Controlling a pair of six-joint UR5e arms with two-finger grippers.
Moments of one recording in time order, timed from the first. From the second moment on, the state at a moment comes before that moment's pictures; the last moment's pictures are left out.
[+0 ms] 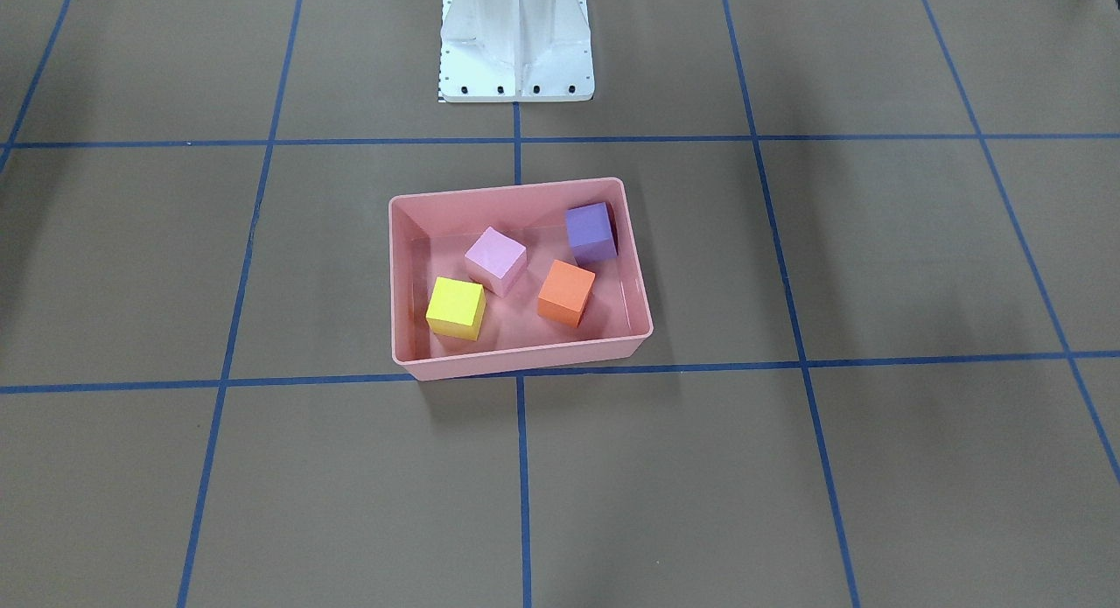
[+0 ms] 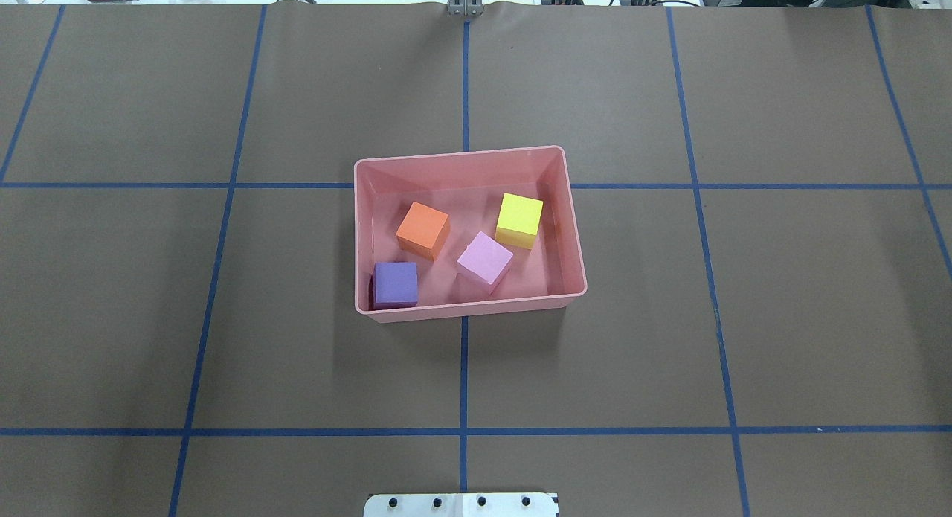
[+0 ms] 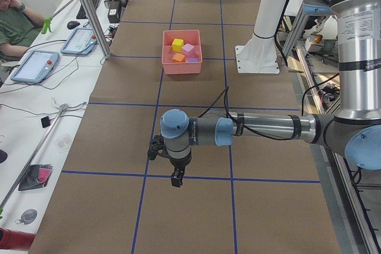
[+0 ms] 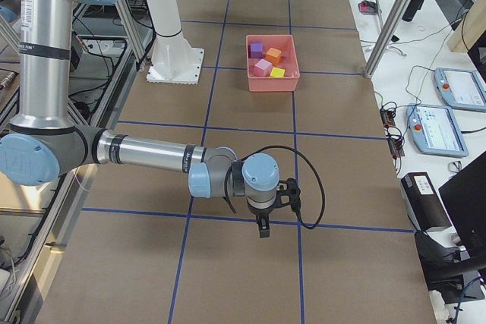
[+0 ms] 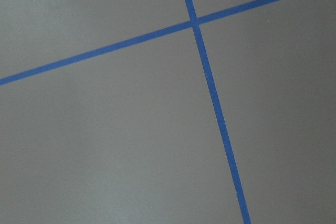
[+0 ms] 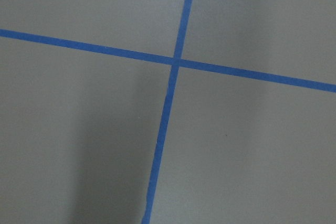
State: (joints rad) left arm -1.55 -1.41 -1.75 -1.52 -2.30 0.19; right arm 1.60 -1.70 1.60 -1.43 2.38 -0.14
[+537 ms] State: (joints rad) left arm -1.54 -1.41 -1.76 -1.53 -2.32 0.09; right arm 1.67 -1.70 1.60 -1.54 2.39 -0.22
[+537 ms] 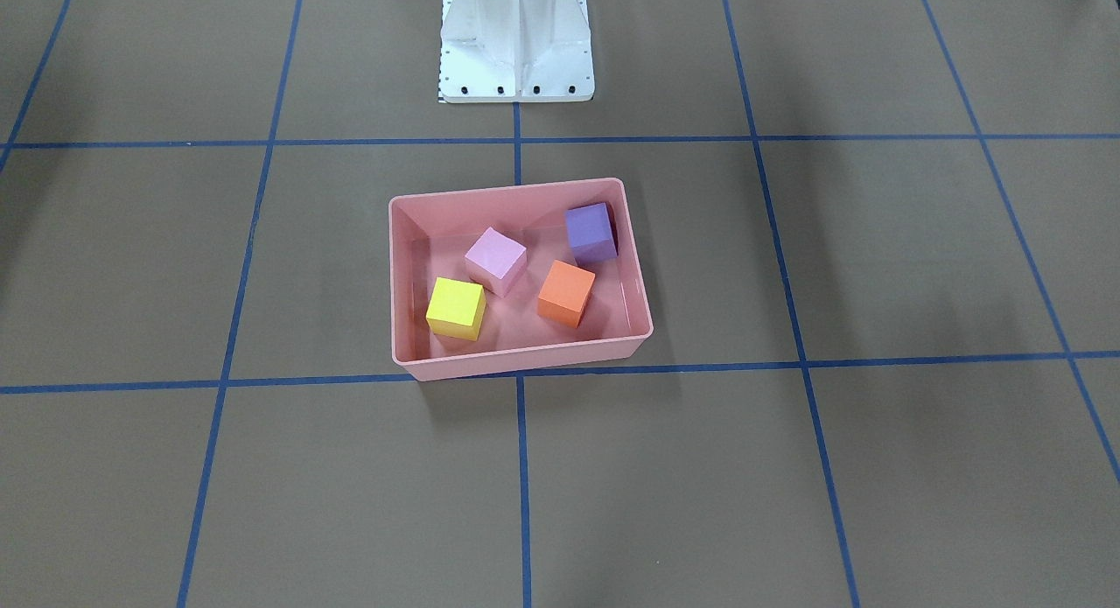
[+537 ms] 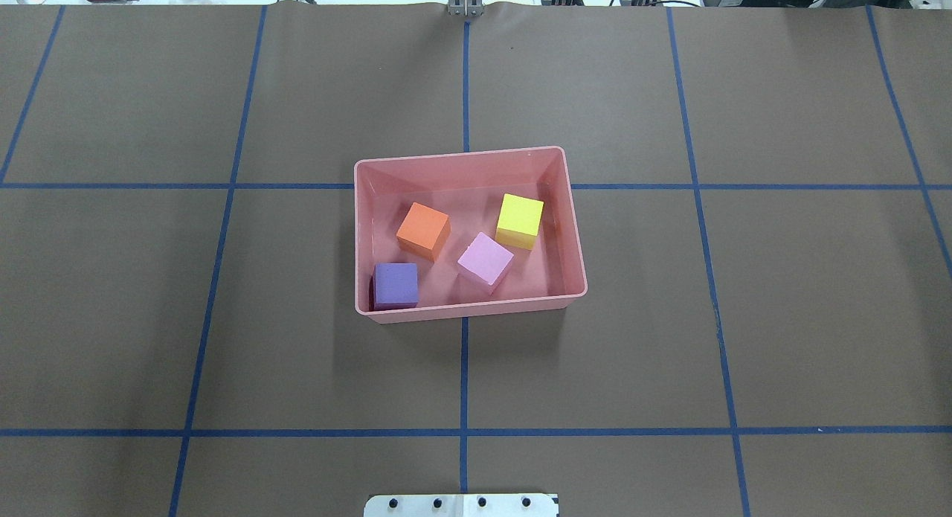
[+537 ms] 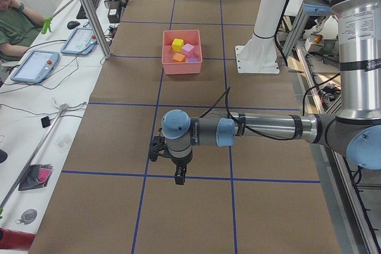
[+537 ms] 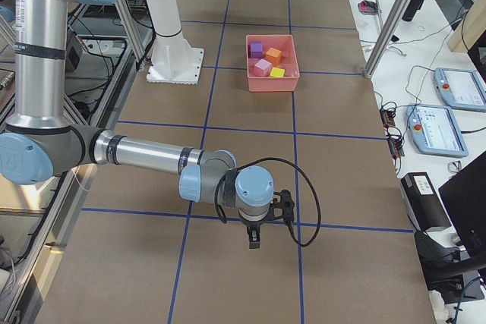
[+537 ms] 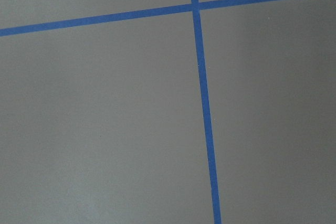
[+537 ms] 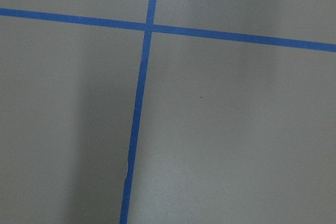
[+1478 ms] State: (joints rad) left arm -1.54 -1.42 -1.76 -1.53 -2.32 0.09; right arm 1.62 -1.71 1.73 -1.53 2.39 -0.02
